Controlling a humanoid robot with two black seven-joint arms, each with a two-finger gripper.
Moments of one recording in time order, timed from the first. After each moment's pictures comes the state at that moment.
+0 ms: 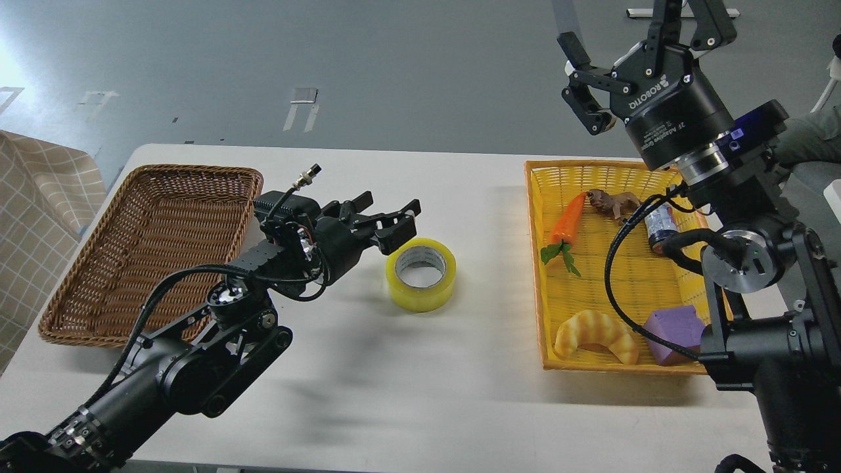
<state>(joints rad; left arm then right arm) -0.39 0.18 -0.94 -1.27 2.18 -0.09 -0.05 0.45 0.00 1.47 1.52 -0.81 0.35 -0.06</state>
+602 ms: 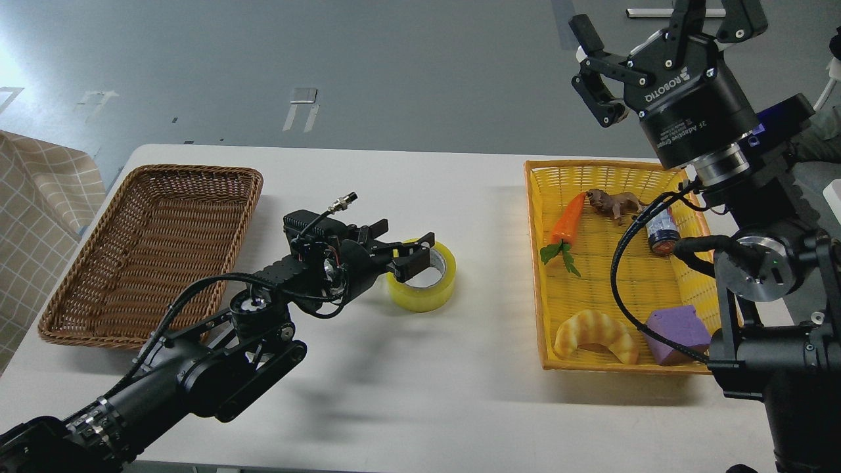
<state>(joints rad) -0.44 0.17 -0.81 -1.16 2.18 -0.09 -0.05 0.42 0.00 1.49 1.65 -0.81 0.35 -0.07</state>
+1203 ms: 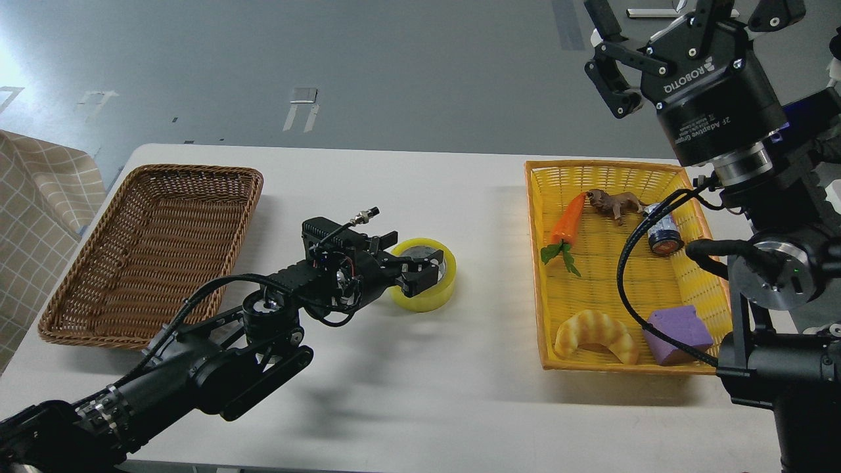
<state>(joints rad) -0.50 0.17 -0.70 -1.11 2.18 -0.09 -0.05 0.40 0.00 1.51 1.72 -0.81 0.32 -0.08</state>
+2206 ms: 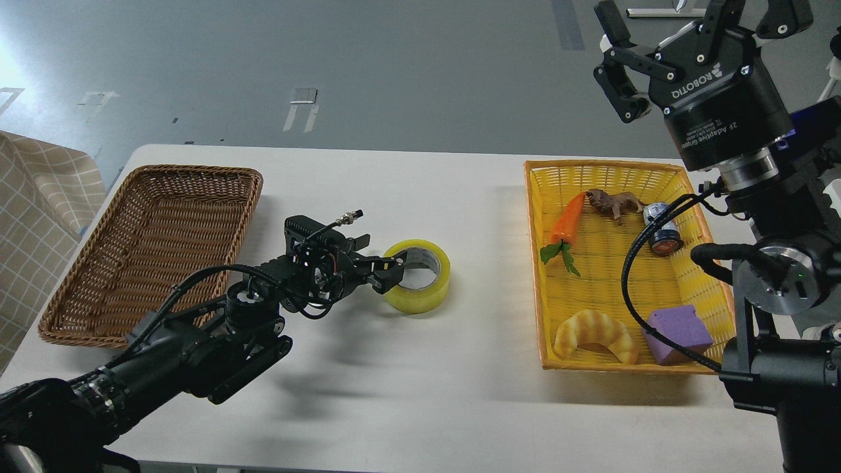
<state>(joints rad) -0.55 0.21 -0.64 -0.95 2.18 -0.09 -0.07 0.38 0.00 1.53 1.72 -0.81 0.32 -0.08</state>
